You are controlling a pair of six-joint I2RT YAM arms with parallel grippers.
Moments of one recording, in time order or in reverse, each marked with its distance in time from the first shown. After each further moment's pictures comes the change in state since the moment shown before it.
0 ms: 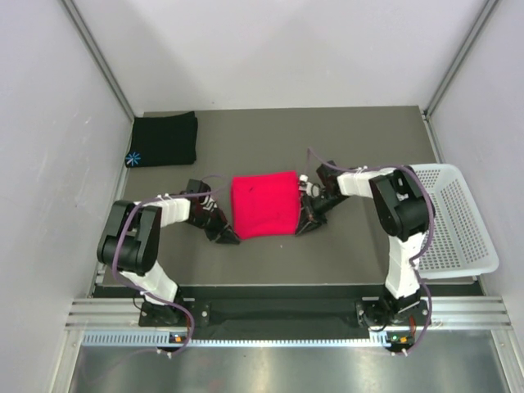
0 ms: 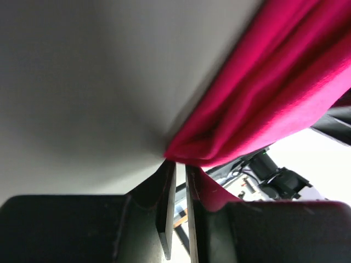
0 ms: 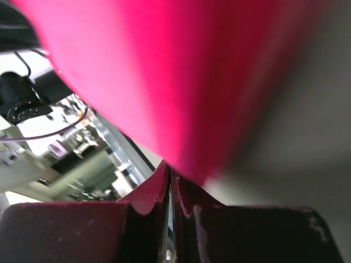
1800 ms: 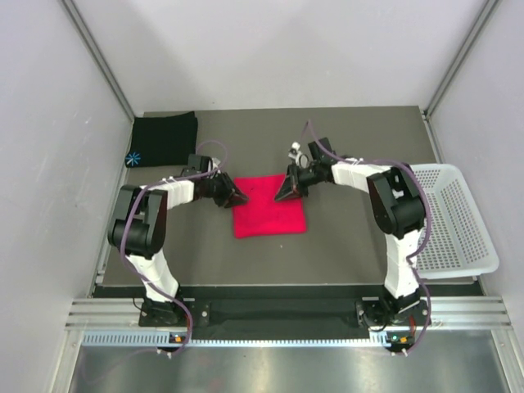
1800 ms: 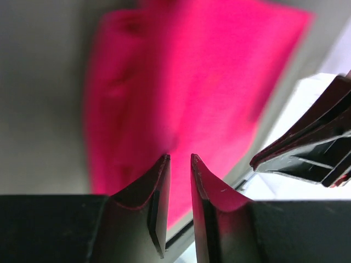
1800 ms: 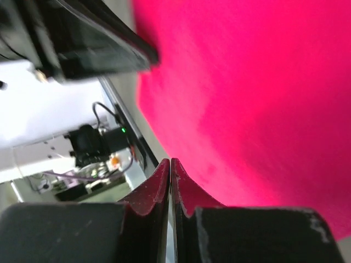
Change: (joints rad) left arm 0.027 0.143 0.239 0.311 0.018 -0.047; right arm -0.005 0.043 0.192 0.345 -0.039 0.323
